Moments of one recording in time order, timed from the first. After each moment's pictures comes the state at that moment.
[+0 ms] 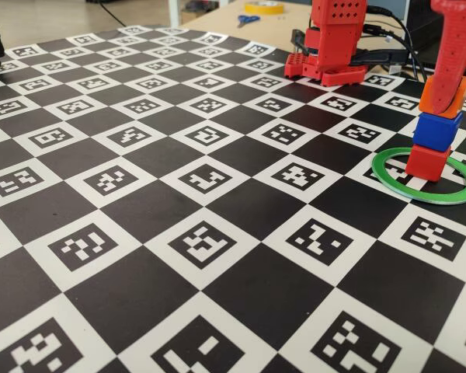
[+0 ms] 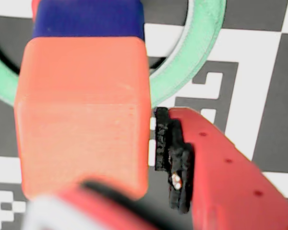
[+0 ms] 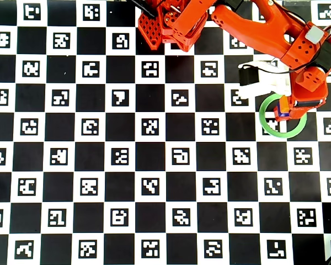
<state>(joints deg) -53.6 75.8 77.7 82.3 49.8</state>
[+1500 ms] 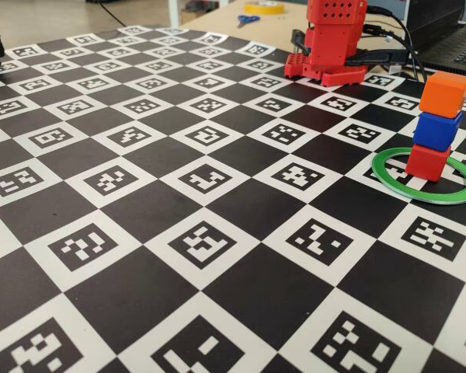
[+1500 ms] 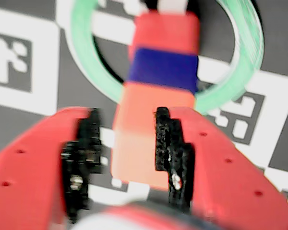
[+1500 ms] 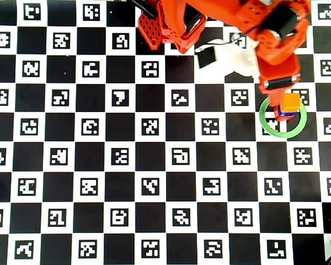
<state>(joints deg) -36.5 112.0 91.8 91.8 28.4</state>
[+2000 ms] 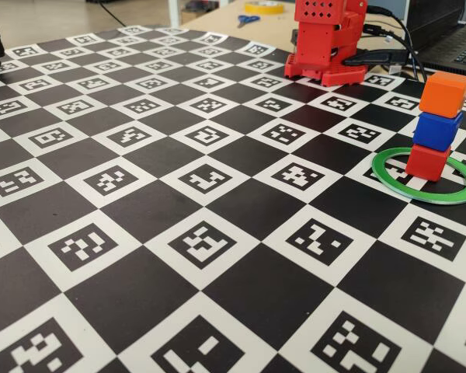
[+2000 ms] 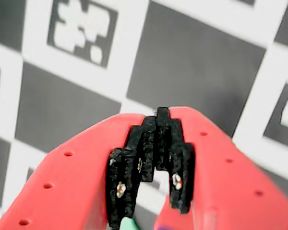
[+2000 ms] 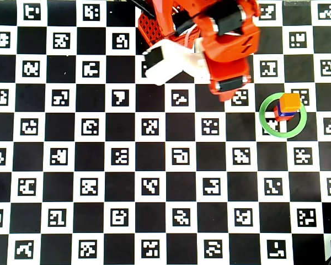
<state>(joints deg) -13.4 133.1 110.9 85.4 -1.0</state>
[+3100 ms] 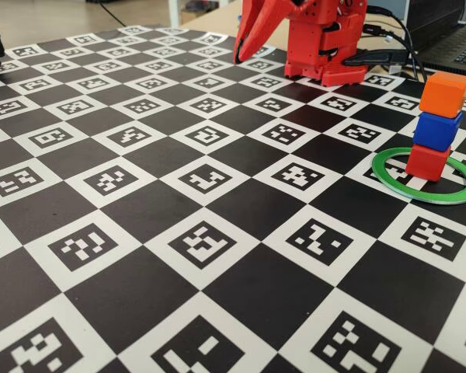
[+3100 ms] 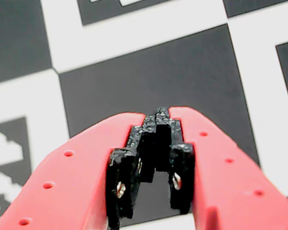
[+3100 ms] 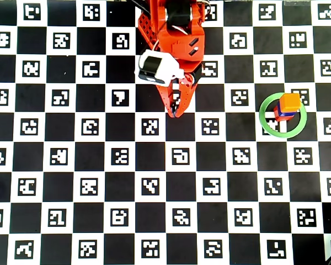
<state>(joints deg) -3.0 189.6 177.9 56.1 -71.1</state>
